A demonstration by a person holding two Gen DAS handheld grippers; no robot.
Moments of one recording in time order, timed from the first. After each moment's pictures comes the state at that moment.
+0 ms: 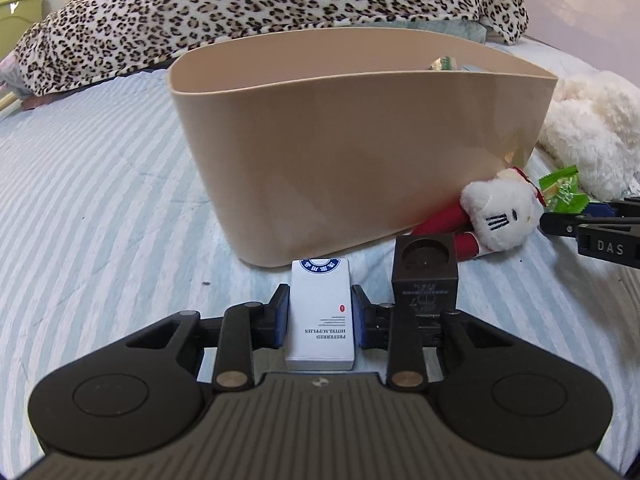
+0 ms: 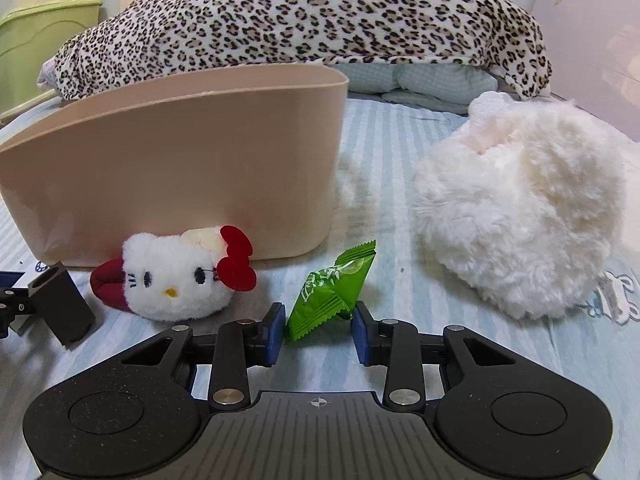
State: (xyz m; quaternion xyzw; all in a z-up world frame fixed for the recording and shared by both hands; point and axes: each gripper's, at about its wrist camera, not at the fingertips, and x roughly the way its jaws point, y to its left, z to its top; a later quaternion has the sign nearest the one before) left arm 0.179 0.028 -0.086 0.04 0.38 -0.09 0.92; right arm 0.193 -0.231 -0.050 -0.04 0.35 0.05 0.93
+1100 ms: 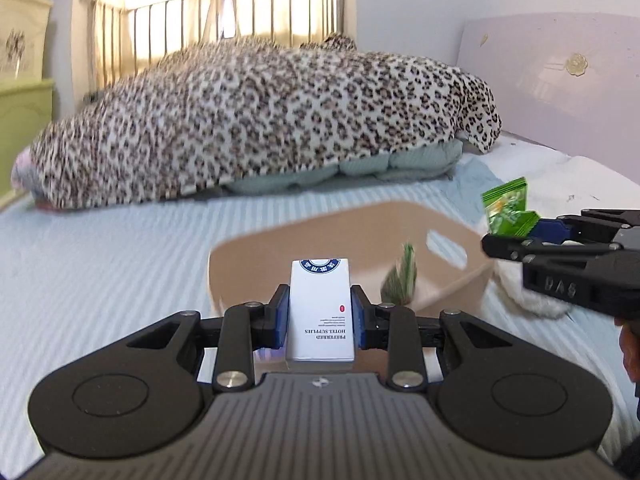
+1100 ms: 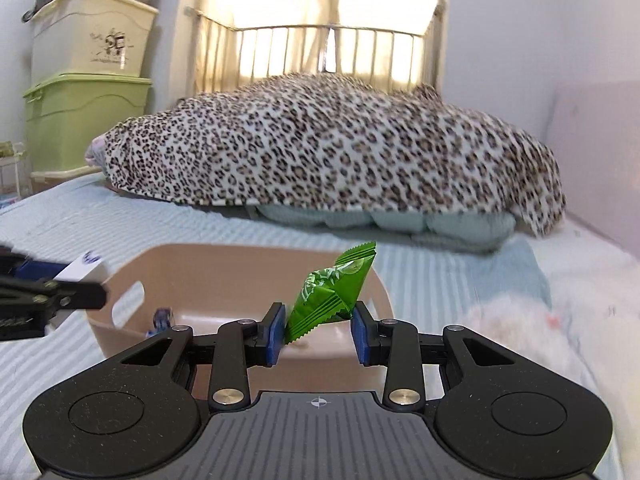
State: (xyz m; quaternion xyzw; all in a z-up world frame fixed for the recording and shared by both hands) left arm 0.160 0.011 0.040 0.05 0.23 -0.10 0.97; right arm 0.186 -0.182 0.068 -0.08 0.20 0.10 0.97
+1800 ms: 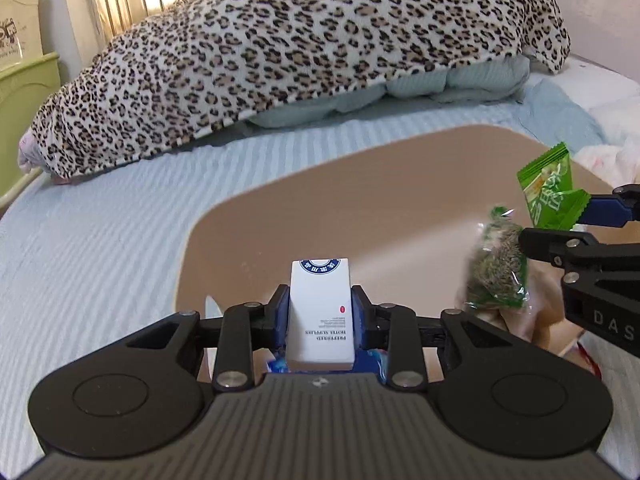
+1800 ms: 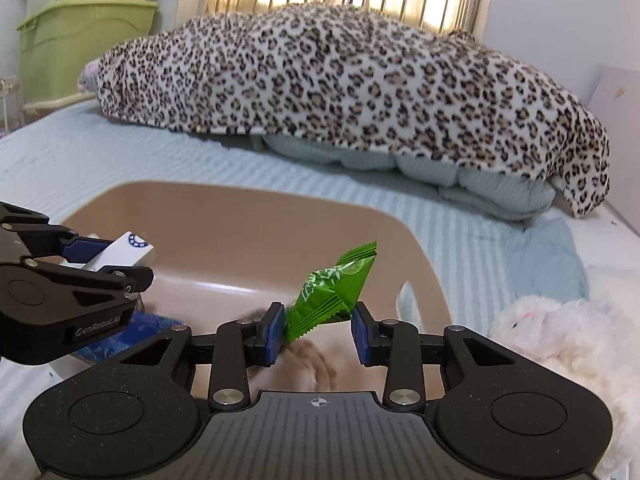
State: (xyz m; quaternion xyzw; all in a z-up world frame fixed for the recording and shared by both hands) left arm 0.280 -0.007 -0.023 0.10 0.34 -0.02 0.94; right arm 0.277 -0.154 0.019 -0.11 0.31 0.10 0.94
